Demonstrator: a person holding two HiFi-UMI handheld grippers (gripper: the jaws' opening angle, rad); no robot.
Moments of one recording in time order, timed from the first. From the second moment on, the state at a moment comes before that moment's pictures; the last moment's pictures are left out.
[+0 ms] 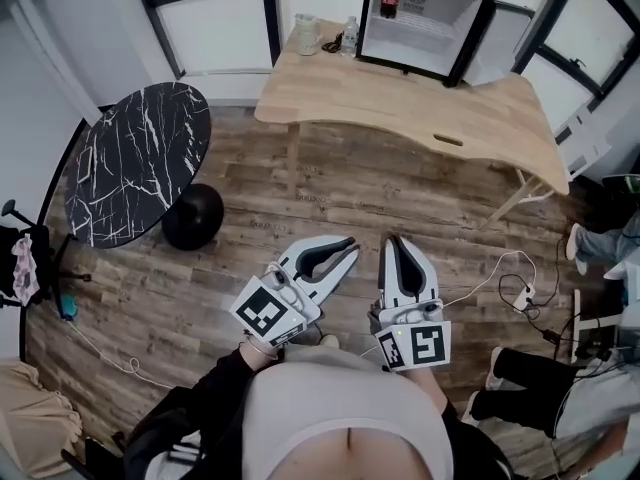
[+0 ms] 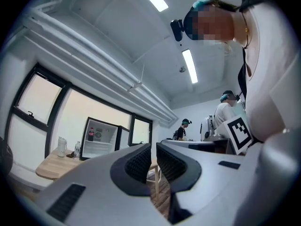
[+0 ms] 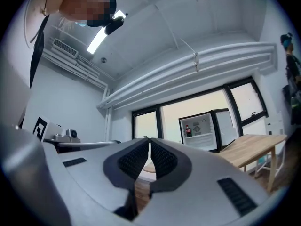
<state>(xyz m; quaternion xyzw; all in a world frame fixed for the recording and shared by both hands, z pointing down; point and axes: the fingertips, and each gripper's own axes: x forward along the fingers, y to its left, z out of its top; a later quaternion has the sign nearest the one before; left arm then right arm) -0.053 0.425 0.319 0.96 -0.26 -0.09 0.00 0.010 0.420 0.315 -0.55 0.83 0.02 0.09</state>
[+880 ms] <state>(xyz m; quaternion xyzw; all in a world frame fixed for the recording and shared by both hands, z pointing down) -0.107 0.422 0.311 0.97 -0.23 -0.09 0.00 -0.049 0.416 0.312 -0.59 0.81 0.02 0.07</state>
